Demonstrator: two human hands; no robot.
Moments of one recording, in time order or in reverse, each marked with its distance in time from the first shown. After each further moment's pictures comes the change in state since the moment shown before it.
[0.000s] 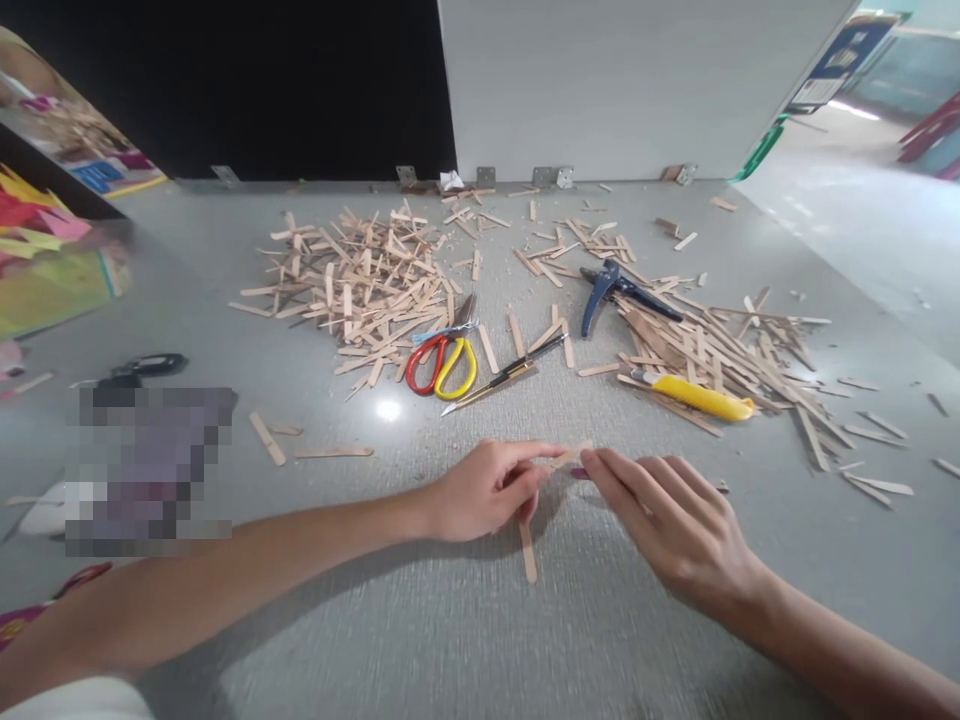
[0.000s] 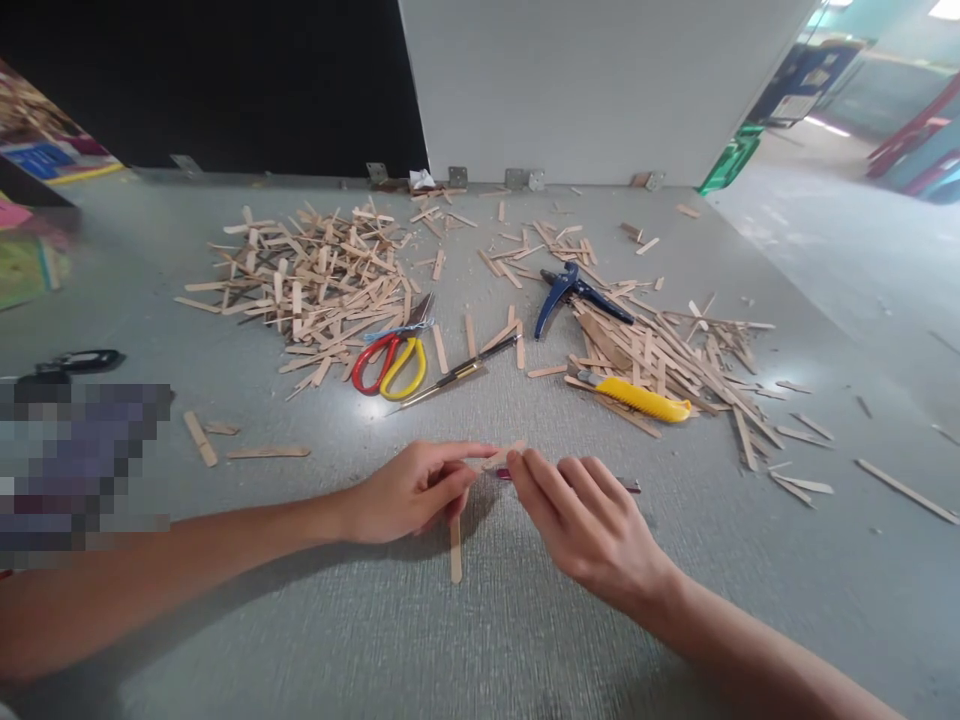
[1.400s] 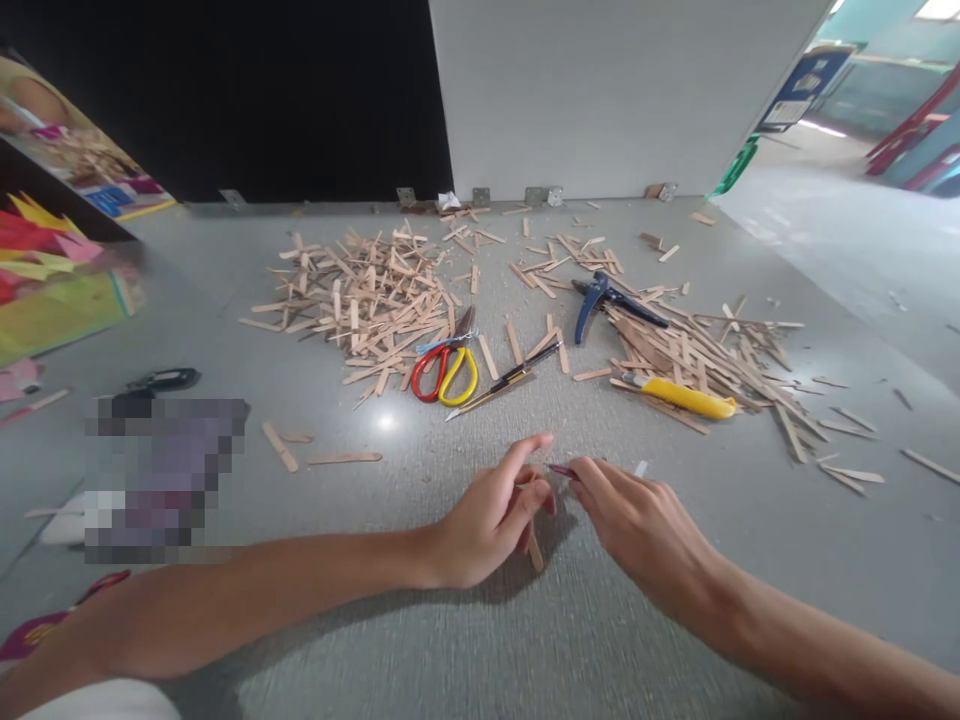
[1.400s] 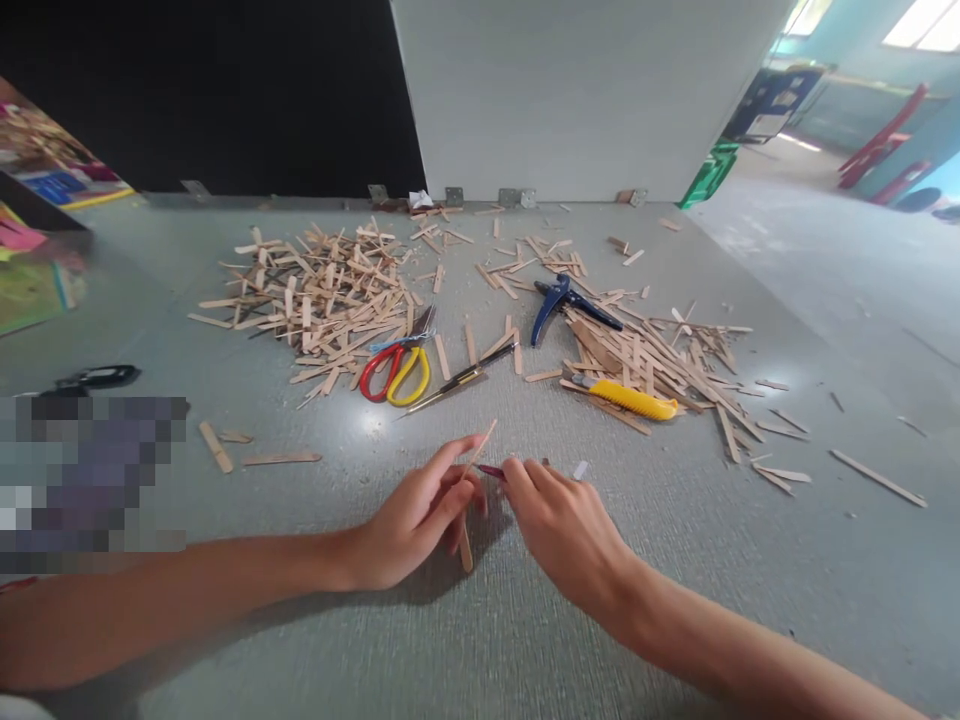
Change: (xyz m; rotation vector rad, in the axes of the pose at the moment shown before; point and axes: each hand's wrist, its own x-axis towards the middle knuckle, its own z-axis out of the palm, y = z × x) left_hand -0.018 -0.013 0.027 -0.090 0.156 0.144; right_hand 0.009 -0.028 0.013 0.278 -0.168 0.325
